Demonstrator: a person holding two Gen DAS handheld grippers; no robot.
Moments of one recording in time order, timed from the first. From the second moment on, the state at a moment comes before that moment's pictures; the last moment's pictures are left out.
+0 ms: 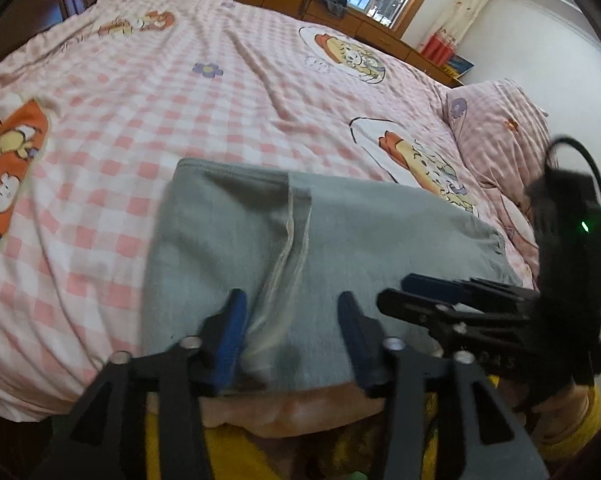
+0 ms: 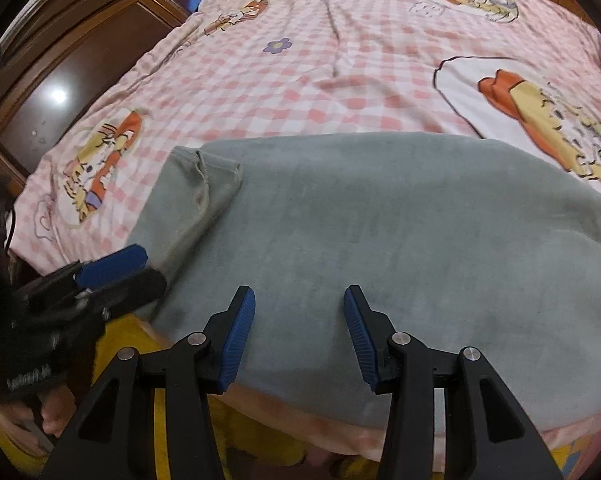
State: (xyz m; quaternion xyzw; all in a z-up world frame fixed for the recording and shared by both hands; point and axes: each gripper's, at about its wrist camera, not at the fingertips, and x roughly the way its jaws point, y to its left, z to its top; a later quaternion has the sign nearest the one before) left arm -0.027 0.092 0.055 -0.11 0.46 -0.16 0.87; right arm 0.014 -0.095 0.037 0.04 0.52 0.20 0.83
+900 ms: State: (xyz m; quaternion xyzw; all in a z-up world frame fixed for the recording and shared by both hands) left arm -0.045 0.125 0.024 -0.11 0.49 -0.08 0.86; right arm 0.041 -0.017 0.023 0.12 0.56 0.26 0.78
